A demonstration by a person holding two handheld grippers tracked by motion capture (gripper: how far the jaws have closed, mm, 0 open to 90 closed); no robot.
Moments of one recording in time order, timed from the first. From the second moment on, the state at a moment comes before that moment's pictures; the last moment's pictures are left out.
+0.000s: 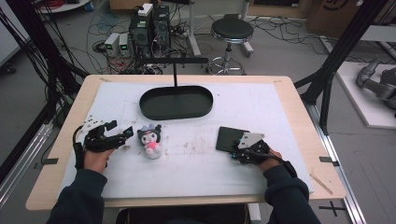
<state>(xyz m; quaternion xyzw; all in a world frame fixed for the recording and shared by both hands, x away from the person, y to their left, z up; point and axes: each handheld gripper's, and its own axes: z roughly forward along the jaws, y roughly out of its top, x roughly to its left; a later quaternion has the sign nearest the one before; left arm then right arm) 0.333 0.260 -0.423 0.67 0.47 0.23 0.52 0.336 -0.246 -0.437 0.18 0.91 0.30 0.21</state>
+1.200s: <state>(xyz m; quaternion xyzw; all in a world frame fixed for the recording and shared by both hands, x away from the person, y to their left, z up) 0.333 0.261 -0.423 0.67 0.47 0.24 0.52 0.333 -0.283 -0.372 0.39 0.79 0.41 0.22</state>
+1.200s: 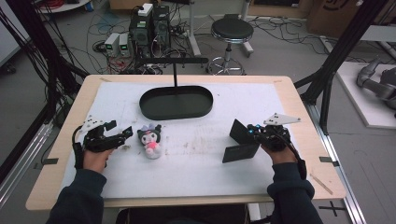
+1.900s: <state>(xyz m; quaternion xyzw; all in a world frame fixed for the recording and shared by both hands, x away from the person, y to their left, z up) 0.332 0.261 -0.423 0.67 0.47 0.24 0.52 0.338 -0.289 -0.384 0.38 0.79 0.43 0.23</state>
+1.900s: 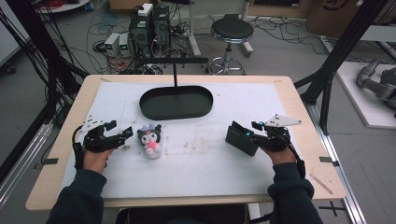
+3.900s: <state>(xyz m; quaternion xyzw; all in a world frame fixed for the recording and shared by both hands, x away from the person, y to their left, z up) 0.330 0.261 -0.422 0.67 0.44 0.24 0.55 0.497 -0.111 -0.375 0.35 0.81 0.40 0.25</state>
